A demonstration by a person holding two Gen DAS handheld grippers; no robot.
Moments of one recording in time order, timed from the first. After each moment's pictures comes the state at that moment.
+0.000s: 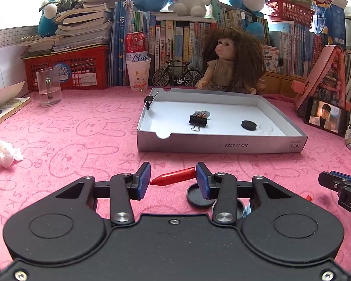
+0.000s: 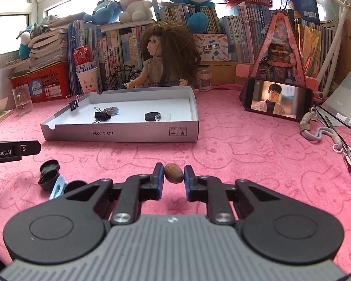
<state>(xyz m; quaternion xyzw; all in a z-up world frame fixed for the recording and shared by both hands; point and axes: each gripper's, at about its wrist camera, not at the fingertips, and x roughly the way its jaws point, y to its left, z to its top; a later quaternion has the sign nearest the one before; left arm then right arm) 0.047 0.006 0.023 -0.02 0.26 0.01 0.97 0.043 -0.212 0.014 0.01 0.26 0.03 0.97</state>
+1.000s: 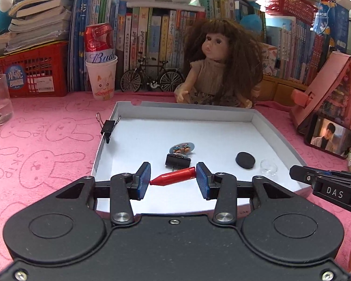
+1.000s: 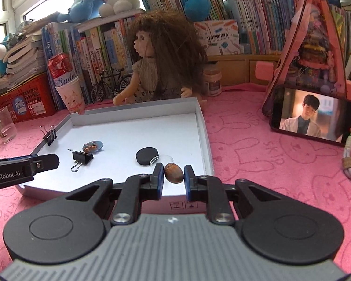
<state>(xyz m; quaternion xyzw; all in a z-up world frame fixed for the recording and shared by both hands) 0.193 -0.002 0.032 -0.04 0.30 -0.05 0.95 0.179 -0.214 0.026 0.06 0.30 0.03 0.95</state>
